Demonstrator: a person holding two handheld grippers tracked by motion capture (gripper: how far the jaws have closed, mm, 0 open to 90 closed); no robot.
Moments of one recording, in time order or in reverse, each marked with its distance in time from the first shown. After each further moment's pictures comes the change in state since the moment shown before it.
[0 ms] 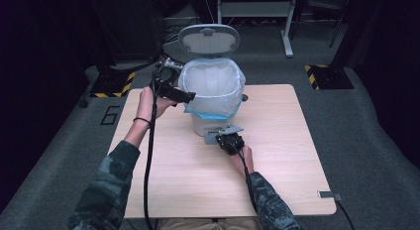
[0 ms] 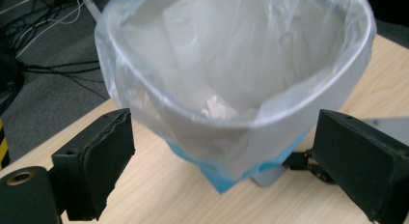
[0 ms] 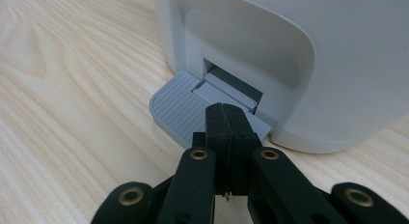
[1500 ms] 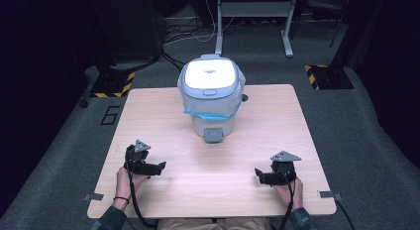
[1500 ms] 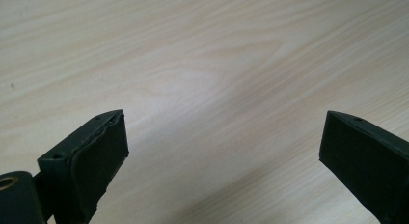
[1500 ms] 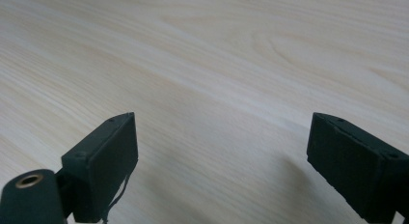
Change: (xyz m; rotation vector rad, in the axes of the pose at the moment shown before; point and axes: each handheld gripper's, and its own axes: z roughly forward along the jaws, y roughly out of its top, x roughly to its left) left arm -0.007 -0.263 0.034 0.107 0.086 -0.182; right arm -0.040 -0.105 -0.149 0.106 -0.125 0.186
